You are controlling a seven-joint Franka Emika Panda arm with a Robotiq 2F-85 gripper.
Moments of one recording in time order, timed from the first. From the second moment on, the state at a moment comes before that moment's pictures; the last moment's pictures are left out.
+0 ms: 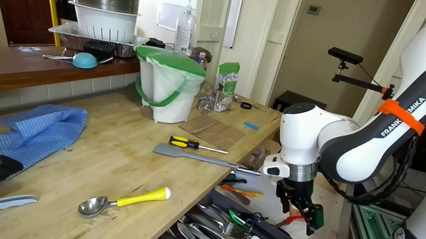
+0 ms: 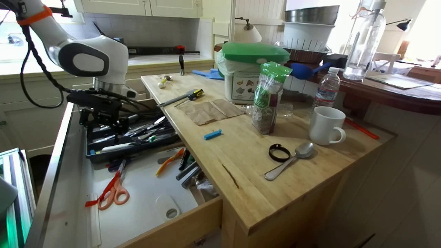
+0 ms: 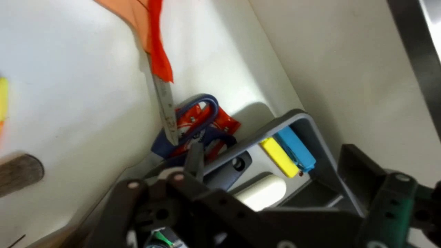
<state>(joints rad) 0.09 -0.02 -0.01 -2.76 0.02 2.42 -0.73</state>
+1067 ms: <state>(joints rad) -0.08 0.25 -0.08 -2.76 -0.21 2.68 -0.48</state>
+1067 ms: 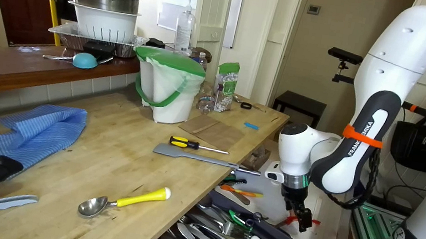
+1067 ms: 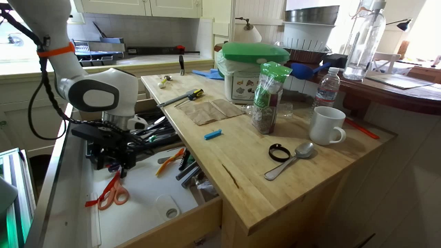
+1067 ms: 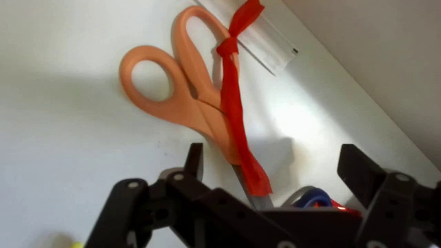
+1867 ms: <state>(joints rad) -0.10 0.33 -0.16 -2.75 -0.33 2.83 -0.43</state>
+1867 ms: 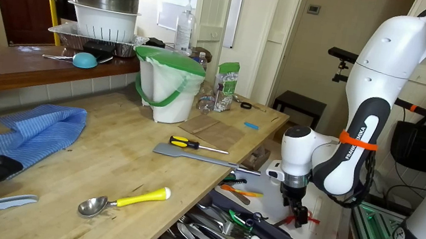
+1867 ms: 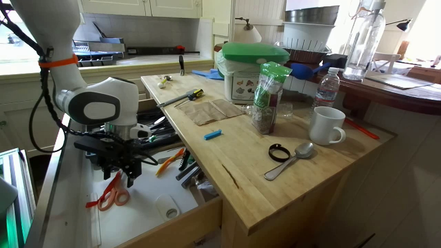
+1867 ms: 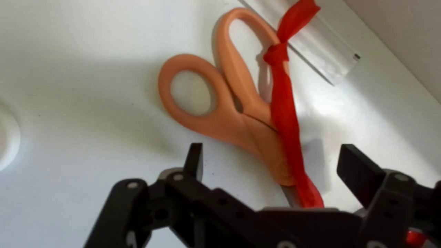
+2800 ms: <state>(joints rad) -0.10 0.35 -0.20 -2.76 -0.50 2.93 -0.49</state>
